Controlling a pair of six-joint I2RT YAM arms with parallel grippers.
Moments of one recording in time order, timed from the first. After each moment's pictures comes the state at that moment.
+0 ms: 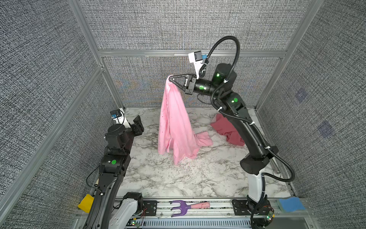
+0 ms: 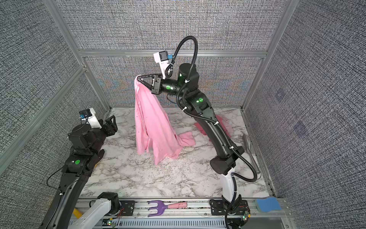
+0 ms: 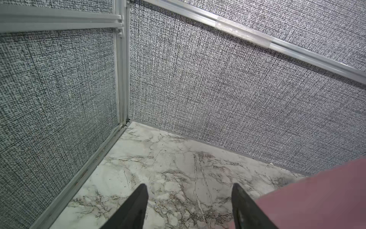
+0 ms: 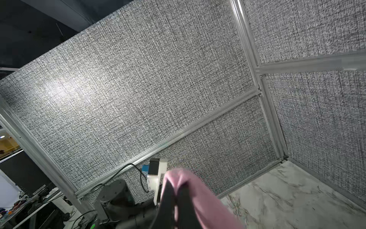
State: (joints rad) left arm -0.13 0.82 1.00 -0.33 -0.14 -0.30; right arm 0.70 2.07 2.61 -0.32 -0.64 0.61
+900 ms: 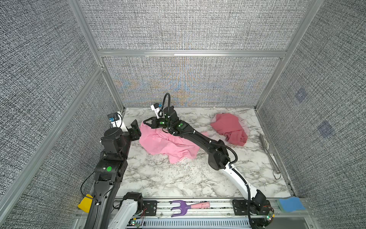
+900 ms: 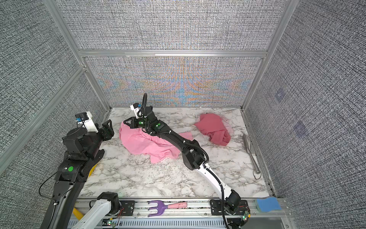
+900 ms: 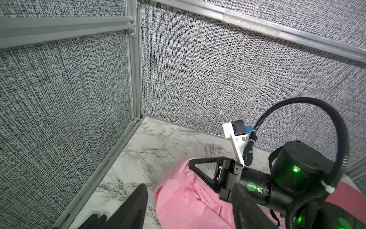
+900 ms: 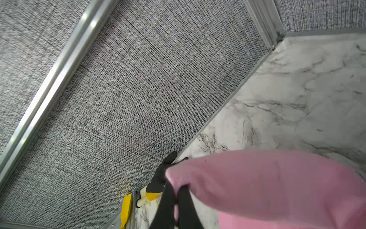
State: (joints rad) left arm -0.13 0.78 1.02 -0.46 -0.17 -0.26; right arm 0.84 2.71 2.60 -0.06 -0.51 0.71
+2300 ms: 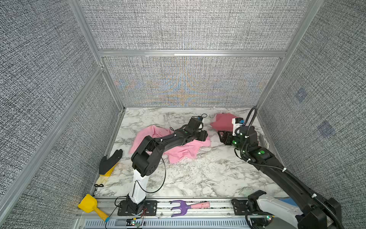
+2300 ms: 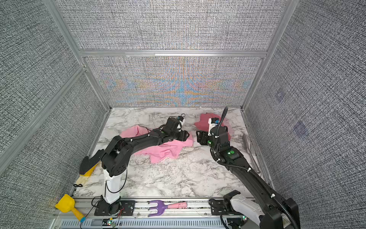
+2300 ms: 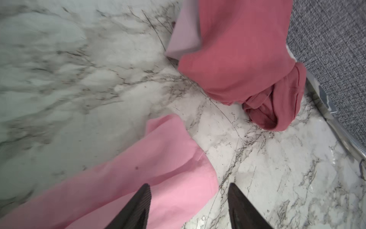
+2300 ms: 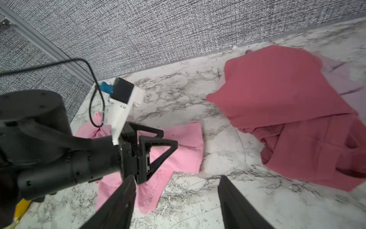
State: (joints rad) left arm -0.78 2.07 1.48 -0.16 0.14 -0.37; right arm 0.39 1.02 0.80 -0.23 0.02 0.46
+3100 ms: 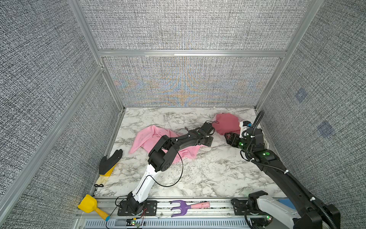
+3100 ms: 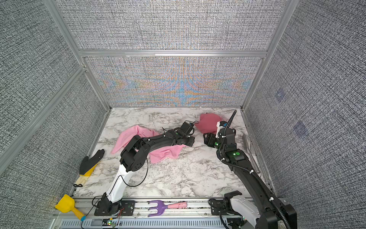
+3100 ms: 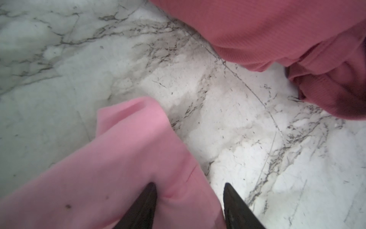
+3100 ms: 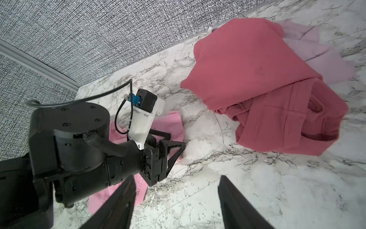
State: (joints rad) left arm -0.86 2.32 1.76 -0.37 -0.01 -0.33; right arm 0.24 1.01 0.75 -0.27 -0.10 0.50
